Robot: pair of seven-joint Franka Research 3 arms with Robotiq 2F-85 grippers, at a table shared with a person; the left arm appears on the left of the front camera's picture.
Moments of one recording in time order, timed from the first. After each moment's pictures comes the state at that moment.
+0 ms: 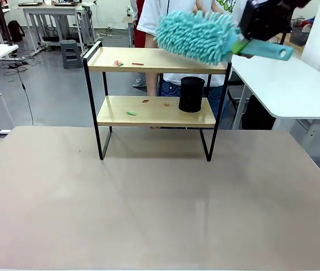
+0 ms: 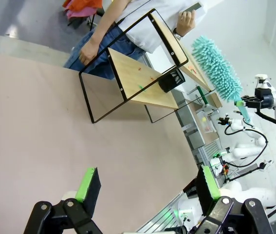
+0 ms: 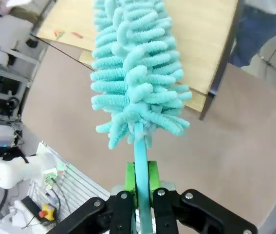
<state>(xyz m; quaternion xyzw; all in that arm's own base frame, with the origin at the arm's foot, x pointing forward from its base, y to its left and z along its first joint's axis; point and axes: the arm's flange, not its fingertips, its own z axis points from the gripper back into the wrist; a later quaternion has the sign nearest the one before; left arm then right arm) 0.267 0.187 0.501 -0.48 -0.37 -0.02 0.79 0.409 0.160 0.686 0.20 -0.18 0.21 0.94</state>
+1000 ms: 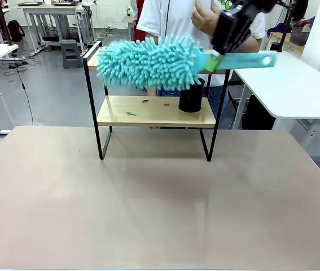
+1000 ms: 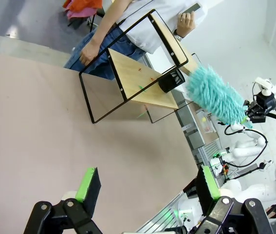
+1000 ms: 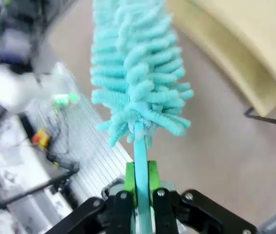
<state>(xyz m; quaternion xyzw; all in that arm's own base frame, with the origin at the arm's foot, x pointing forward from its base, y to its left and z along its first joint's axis) 0.267 0.187 0.501 -0.48 -0.37 -0.02 0.79 0.394 0.217 0.681 0.22 -0.05 0.43 0.87</state>
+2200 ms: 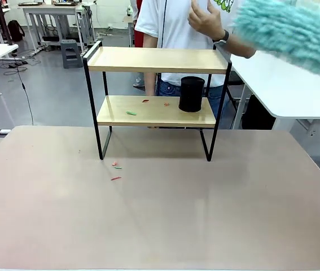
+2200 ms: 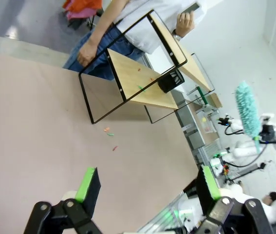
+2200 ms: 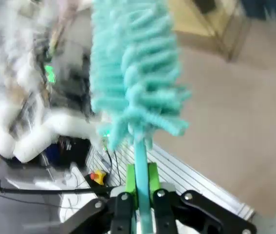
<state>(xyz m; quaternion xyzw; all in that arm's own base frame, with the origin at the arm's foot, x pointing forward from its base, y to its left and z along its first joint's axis) 0.267 0.186 0.503 -0.48 -0.38 -0.02 0.79 0.228 -0.106 0.653 0.41 -0.18 0.15 0.88</state>
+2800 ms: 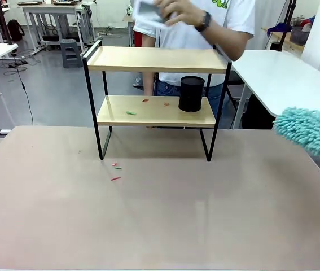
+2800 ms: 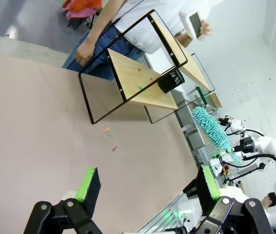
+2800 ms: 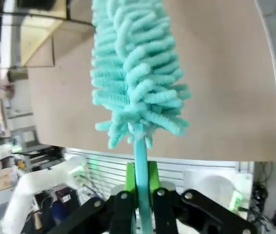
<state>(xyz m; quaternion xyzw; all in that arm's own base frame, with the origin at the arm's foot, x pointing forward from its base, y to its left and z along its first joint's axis) 0.267 0.186 0.502 -0.48 -0.38 -0.02 0.79 0.213 -0.131 0.524 0.32 -0.12 -0.09 0.94</state>
